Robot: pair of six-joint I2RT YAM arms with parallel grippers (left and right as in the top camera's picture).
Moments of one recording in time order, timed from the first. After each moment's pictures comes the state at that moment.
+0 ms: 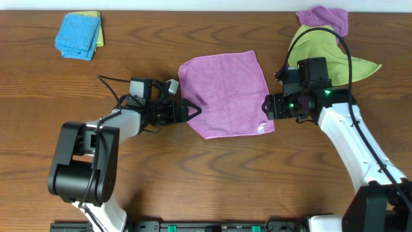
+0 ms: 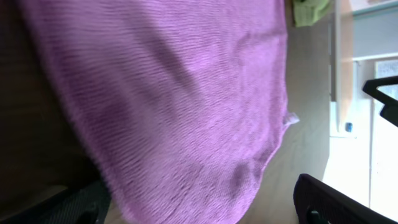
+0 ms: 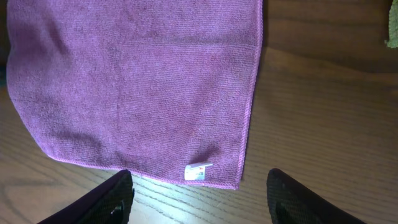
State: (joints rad) left arm -0.17 1.87 0.84 0.03 0.87 -0.38; right arm 0.11 1.55 1.10 -0.73 -0.24 0.00
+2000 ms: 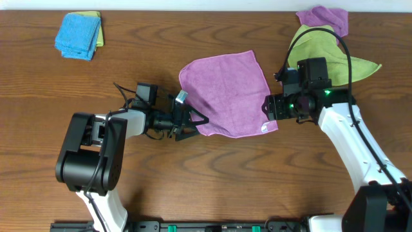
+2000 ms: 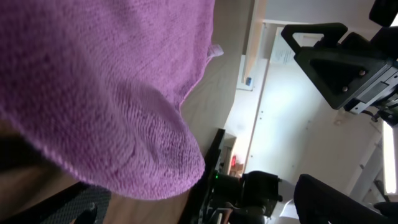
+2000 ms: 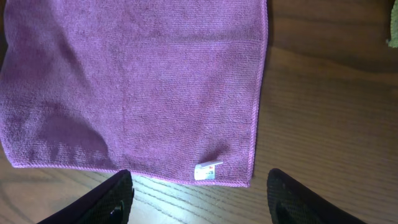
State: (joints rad) left arm -0.18 1.95 0.84 -0.04 1.28 -0.51; right arm 0.11 1.55 1.10 -0.74 -0.24 -0.01
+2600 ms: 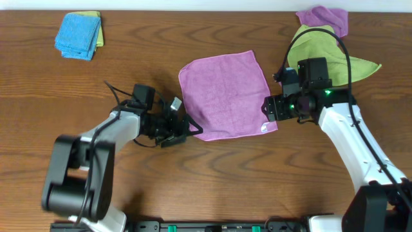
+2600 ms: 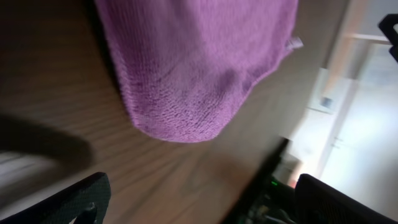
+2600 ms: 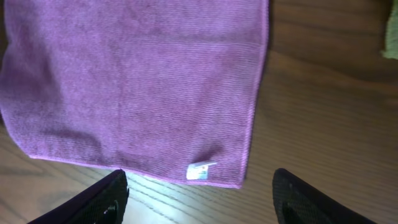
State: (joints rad) left arm -0.19 1.72 0.84 -0.44 0.89 -0.34; right arm 0.10 1.55 1.10 -0.74 -0.24 -0.07
